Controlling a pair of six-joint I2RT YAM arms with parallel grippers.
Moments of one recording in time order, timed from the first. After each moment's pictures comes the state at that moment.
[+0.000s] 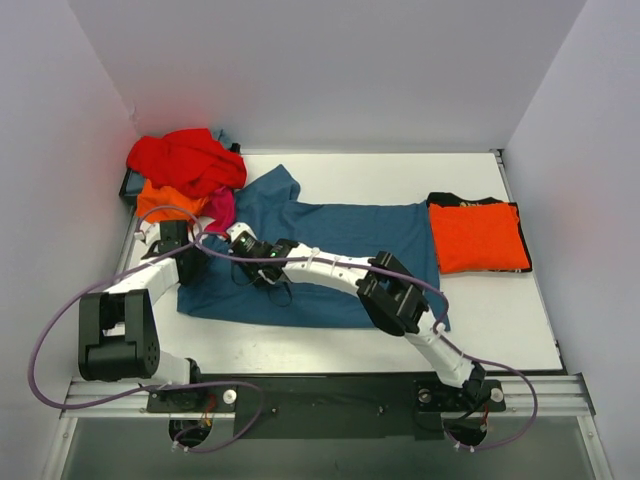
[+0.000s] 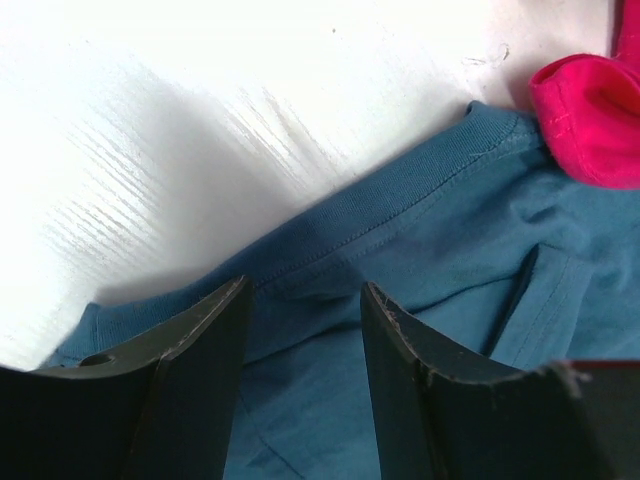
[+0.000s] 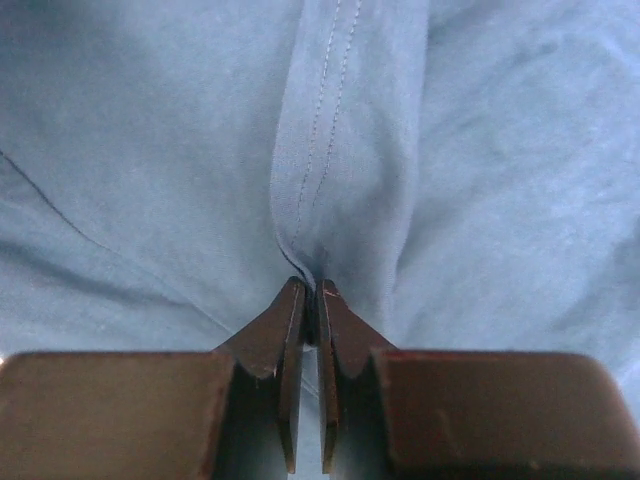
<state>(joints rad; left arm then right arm) 0.07 1.46 0.71 -0.23 -0.21 -0.82 1.08 2.33 1.87 -0.48 0.23 0.21</state>
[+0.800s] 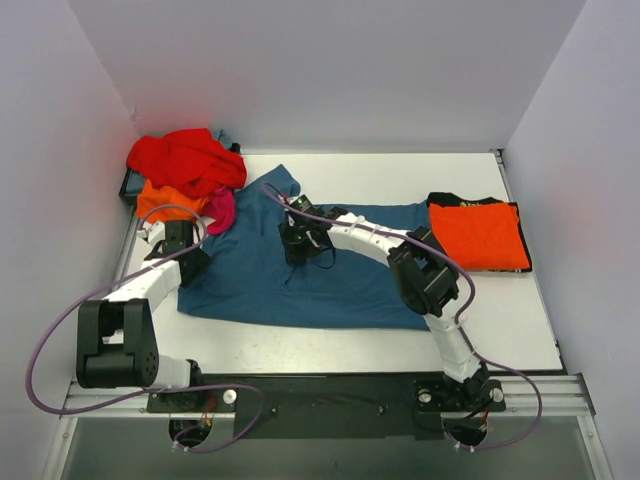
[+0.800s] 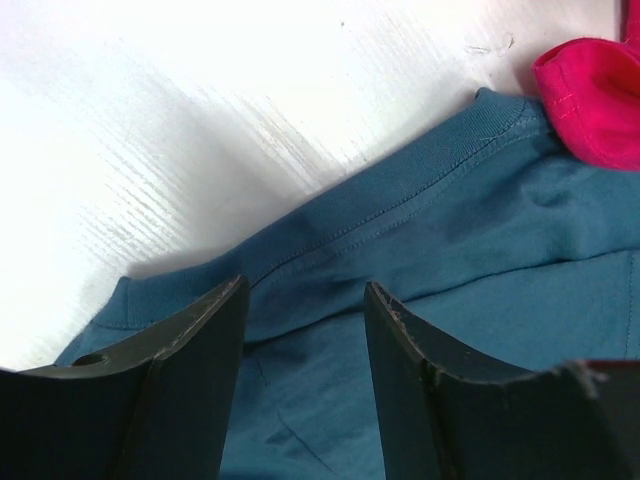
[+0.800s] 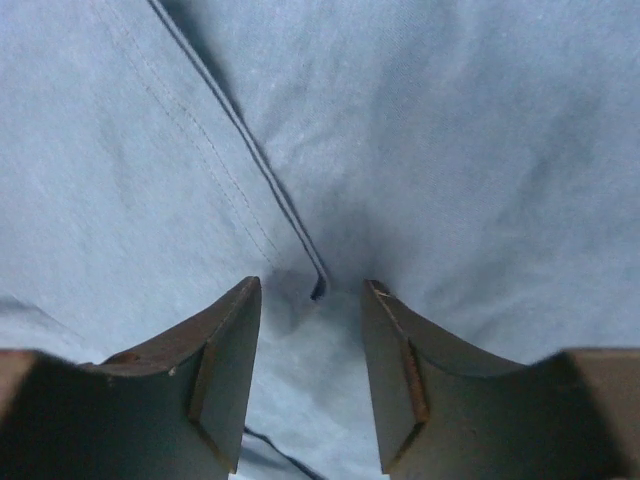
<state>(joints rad) 0.02 1.41 0.71 -0.28 -0.30 -0.80 0.79 2.21 1.67 -0.44 -0.04 0.38</state>
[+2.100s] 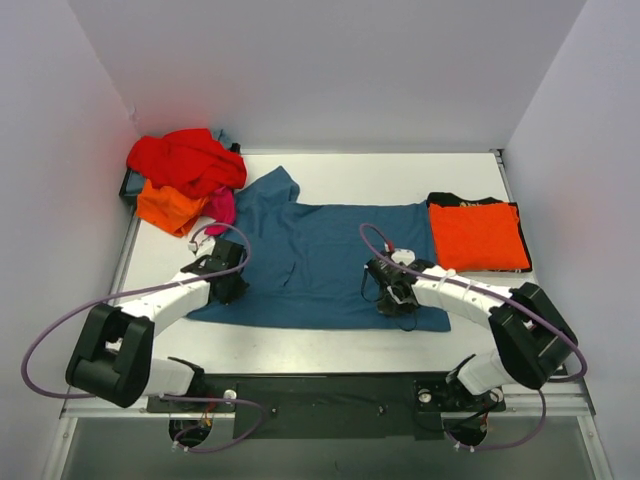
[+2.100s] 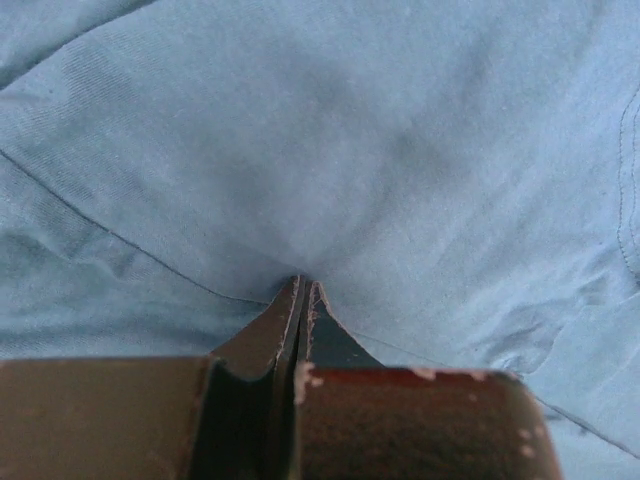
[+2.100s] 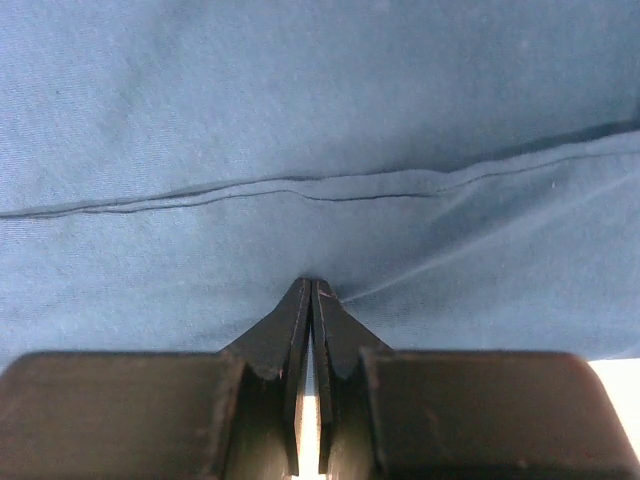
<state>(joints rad) -0.37 1.35 0.63 -0.38 -0.26 -0.94 0.69 1.46 0.72 -0.60 0.26 0.77</state>
